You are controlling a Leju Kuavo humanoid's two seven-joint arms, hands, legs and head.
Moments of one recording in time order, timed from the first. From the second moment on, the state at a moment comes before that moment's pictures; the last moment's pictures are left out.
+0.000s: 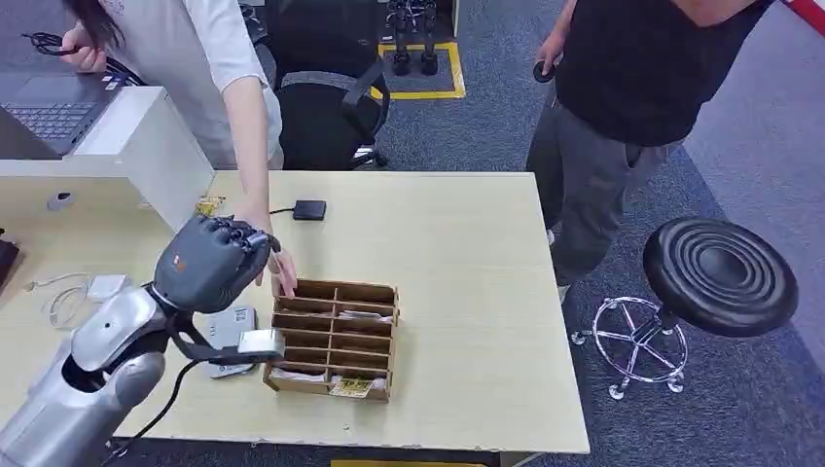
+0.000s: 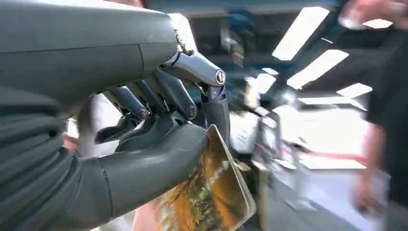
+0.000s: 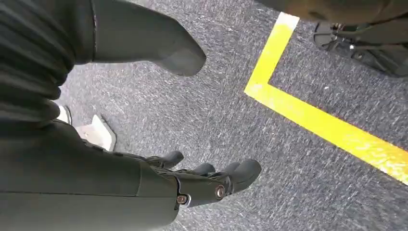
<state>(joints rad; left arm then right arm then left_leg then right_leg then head) -0.31 0.50 -0.48 -1.77 -1.01 0.21 -0.17 -0.07 -0.02 1.38 -0.11 -0.83 -0.33 -0.15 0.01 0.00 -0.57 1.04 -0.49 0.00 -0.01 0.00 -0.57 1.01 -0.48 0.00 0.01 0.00</state>
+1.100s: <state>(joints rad) -0.37 0.36 -0.42 -1.50 -1.09 0.44 -0.02 -0.06 -0.02 1.42 -0.10 -0.84 -0.35 -0.15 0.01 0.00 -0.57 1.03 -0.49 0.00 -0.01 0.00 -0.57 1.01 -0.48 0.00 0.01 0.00</state>
